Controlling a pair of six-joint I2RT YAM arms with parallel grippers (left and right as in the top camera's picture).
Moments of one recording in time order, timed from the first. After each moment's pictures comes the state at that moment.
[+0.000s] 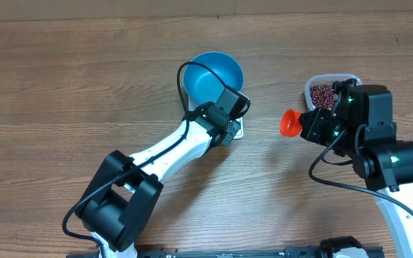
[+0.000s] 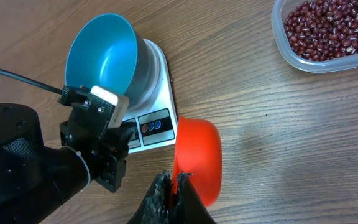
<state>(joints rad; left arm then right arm) -0.68 1.89 1.23 -0.42 -0.19 0.01 0.13 1.10 1.12 -0.90 -0.23 0.49</state>
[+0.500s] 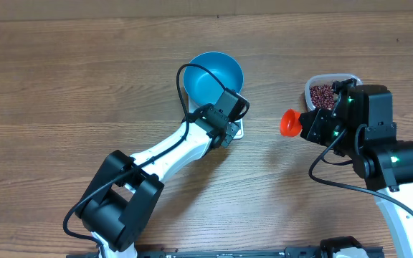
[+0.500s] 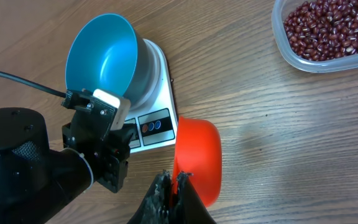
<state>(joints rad) -0.68 1.89 1.20 -0.40 -0.21 0.01 0.13 1.10 1.12 -0.90 -0.23 0.49</state>
